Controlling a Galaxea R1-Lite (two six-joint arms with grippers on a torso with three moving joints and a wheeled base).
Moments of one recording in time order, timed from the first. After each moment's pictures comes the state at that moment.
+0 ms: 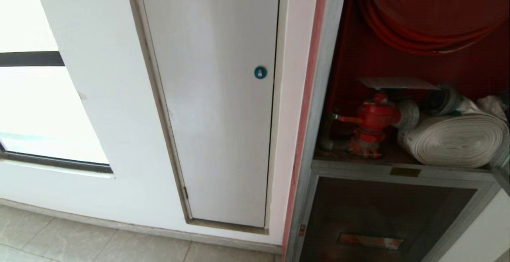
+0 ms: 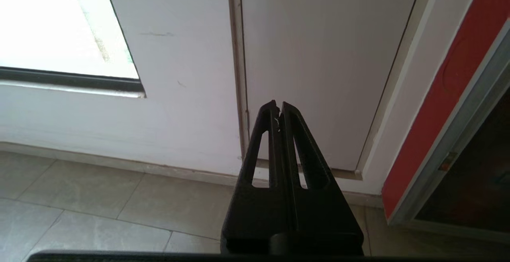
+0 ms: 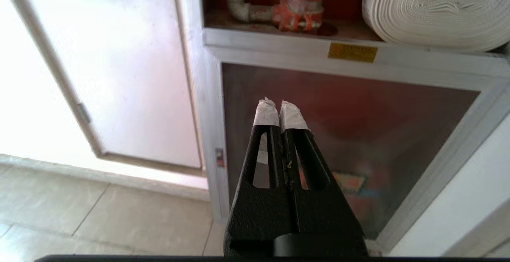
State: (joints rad) left arm 0.02 0.00 0.00 -0.01 0.00 0.00; right arm -0.01 0.00 0.00 0.00 0.02 -0.01
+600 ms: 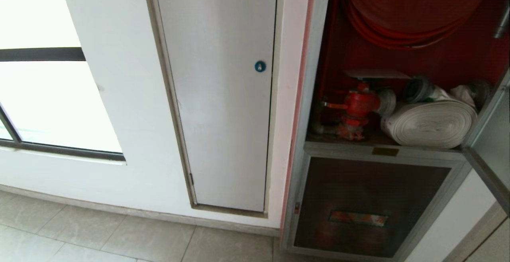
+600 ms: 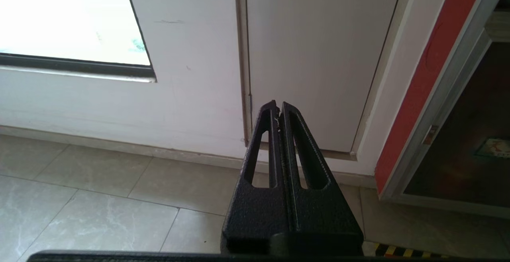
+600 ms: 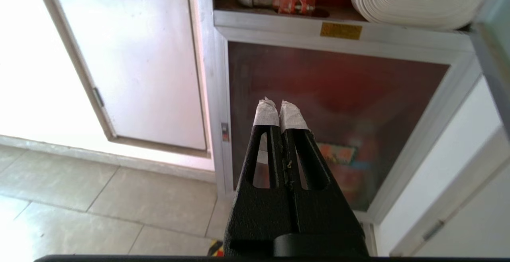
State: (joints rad) left arm 0.02 0.00 0.00 -0.01 0.00 0.00; right arm -0.01 0.00 0.00 0.00 0.02 -0.01
